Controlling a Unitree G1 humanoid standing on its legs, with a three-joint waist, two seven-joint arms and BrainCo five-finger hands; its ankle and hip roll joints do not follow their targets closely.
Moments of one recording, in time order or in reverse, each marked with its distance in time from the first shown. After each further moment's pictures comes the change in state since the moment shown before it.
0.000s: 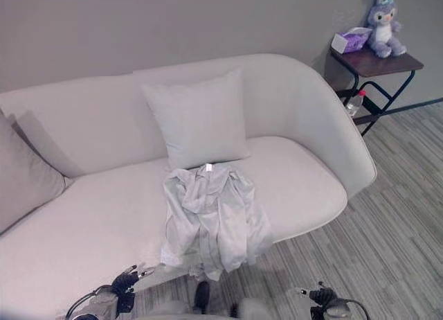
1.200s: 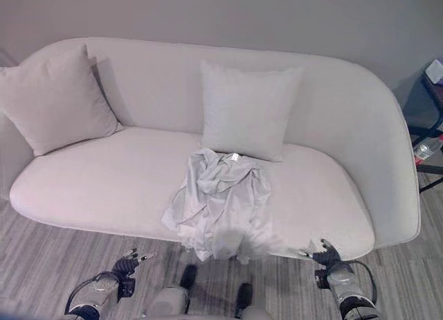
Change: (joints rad) left arm -0.053 0.016 -0.049 -0.157 -0.071 -0.001 0.049; right arm -0.115 -0.101 0.040 -0.209 -0.058 -0.005 -0.018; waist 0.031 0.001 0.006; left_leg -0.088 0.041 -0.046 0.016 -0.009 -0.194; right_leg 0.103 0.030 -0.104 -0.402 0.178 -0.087
